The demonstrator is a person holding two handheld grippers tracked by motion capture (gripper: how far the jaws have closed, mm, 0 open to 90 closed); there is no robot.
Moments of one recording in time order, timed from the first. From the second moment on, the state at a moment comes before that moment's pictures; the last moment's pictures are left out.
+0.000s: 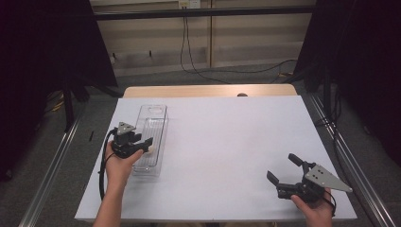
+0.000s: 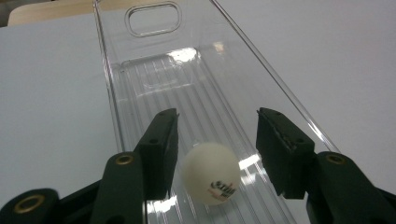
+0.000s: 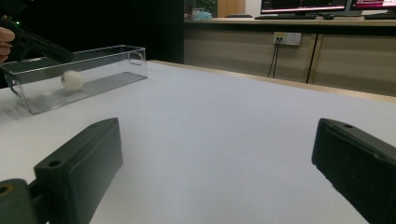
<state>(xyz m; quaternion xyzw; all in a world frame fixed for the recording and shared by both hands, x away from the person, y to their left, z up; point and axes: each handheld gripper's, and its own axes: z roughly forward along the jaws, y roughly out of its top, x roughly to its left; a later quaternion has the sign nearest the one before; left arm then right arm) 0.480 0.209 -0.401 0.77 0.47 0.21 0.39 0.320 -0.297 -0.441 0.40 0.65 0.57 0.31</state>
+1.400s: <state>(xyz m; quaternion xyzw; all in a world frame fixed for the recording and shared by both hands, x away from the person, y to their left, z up) 0.469 0.213 -0.397 0.74 0.48 0.21 0.42 0.321 -0.296 -0.441 0.40 0.65 0.57 0.31</state>
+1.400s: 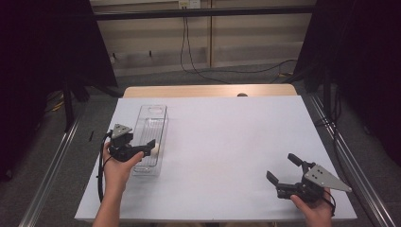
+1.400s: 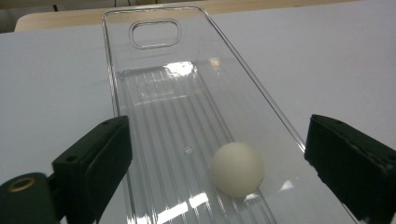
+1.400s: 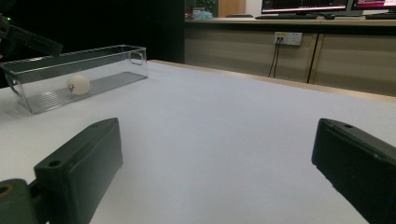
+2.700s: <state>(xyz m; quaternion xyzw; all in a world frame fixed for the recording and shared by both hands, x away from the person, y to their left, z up) 0.447 0.222 -0.399 0.72 0.47 0.22 0.47 0.321 -0.295 -0.441 0.40 0.65 0.57 0.31</state>
